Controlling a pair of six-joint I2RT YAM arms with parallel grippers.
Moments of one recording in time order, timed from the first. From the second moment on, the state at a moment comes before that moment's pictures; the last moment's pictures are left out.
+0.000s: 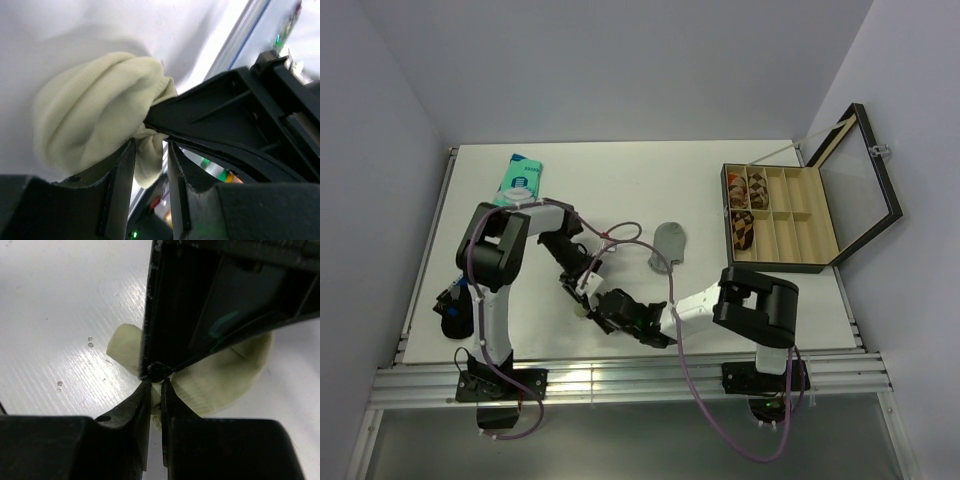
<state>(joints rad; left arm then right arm) -0.38 2.12 1.30 -1.24 0.80 0.58 1.27 1.82 0.76 0.49 0.29 0.15</state>
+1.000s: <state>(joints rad) -0.35 1.20 0.74 -0.35 0.37 0.47 0.83 2.02 0.94 0.42 -0.71 0.54</state>
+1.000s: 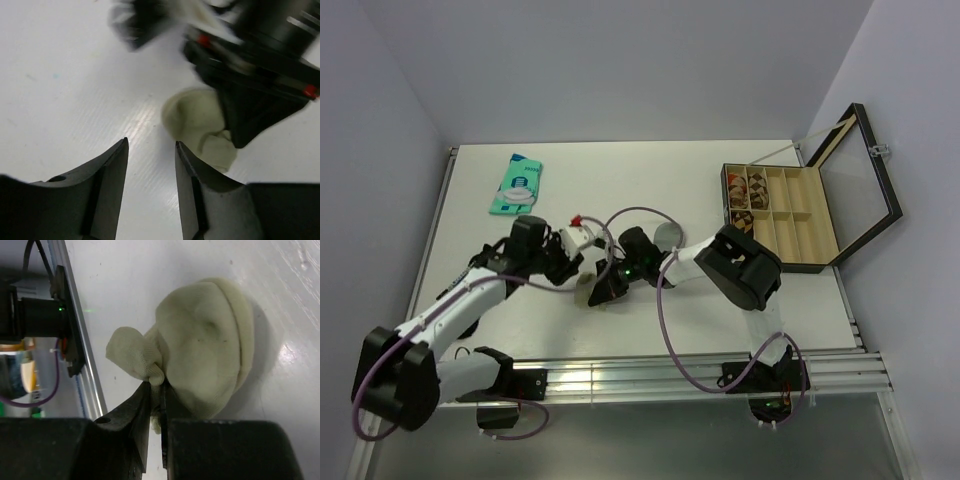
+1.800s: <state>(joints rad) -0.64 0.96 0.42 -0.21 0.33 0.75 0.78 2.08 1.10 0.14 -0.81 0.62</state>
